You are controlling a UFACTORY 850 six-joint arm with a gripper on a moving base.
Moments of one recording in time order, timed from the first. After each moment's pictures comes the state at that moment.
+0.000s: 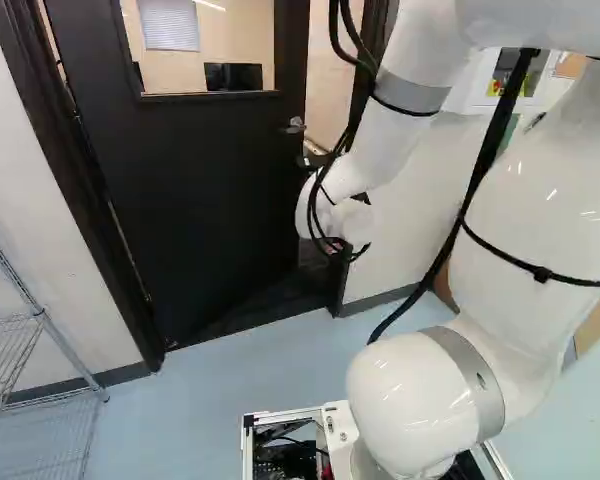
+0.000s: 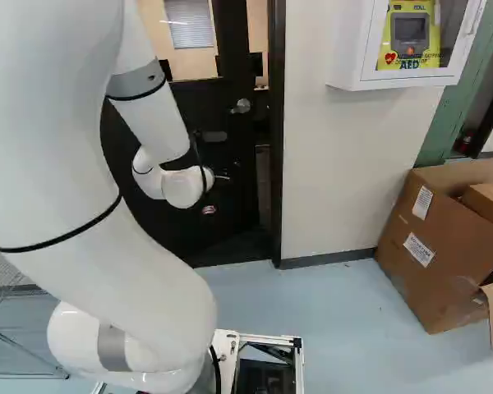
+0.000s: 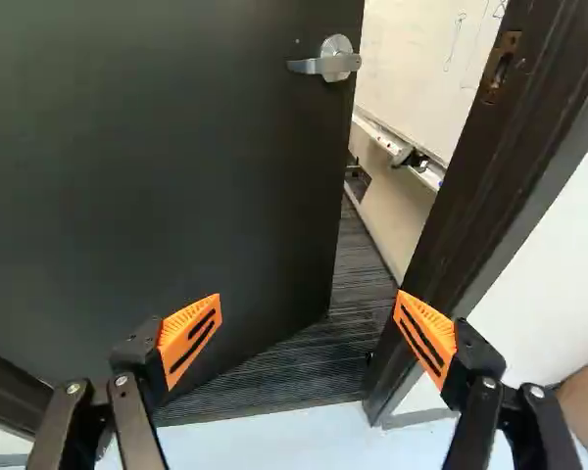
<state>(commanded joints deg) 6.1 0.0 -21.2 2.2 50.8 0.0</state>
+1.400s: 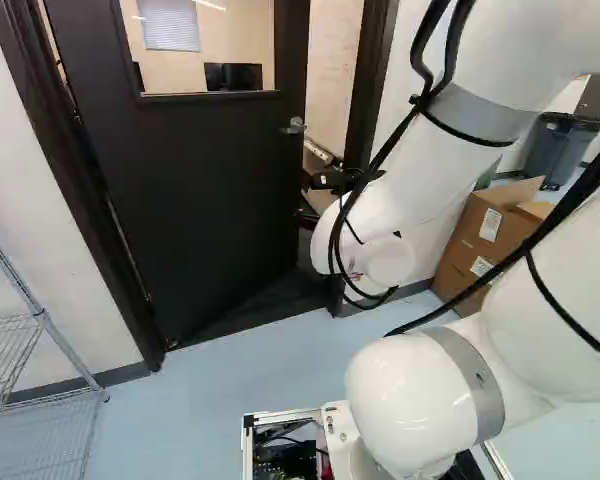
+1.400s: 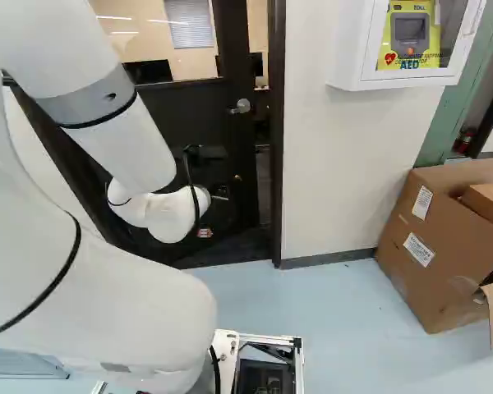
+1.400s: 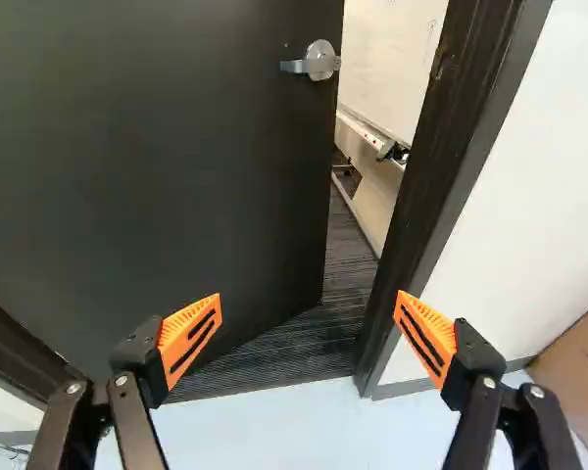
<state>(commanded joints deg) 4.9 13.8 -8.1 2.2 50.8 0.0</state>
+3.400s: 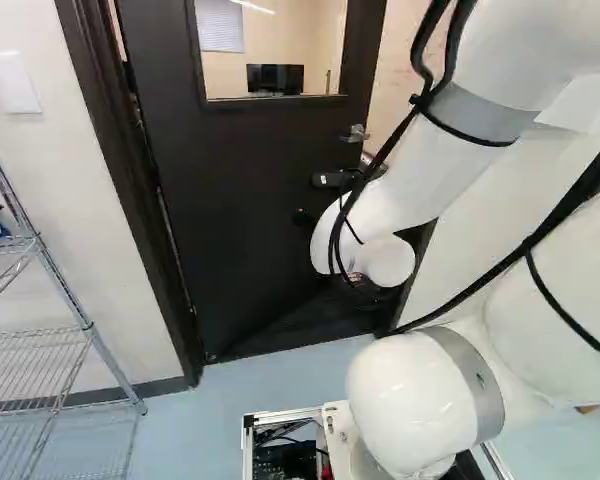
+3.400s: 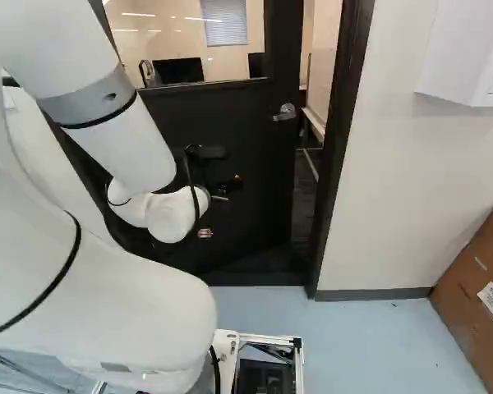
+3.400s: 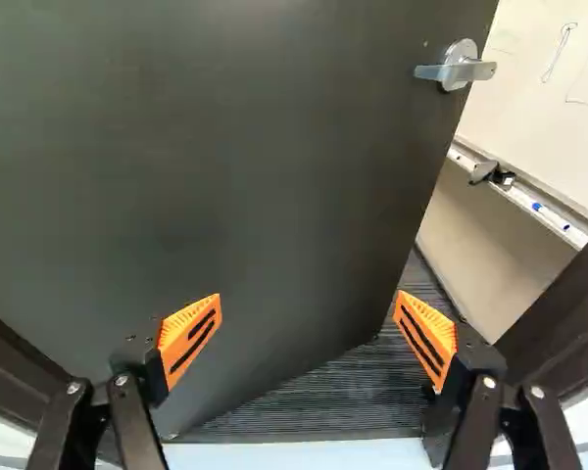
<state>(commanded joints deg) 4.9 13.8 -8.1 2.2 50.8 0.0</state>
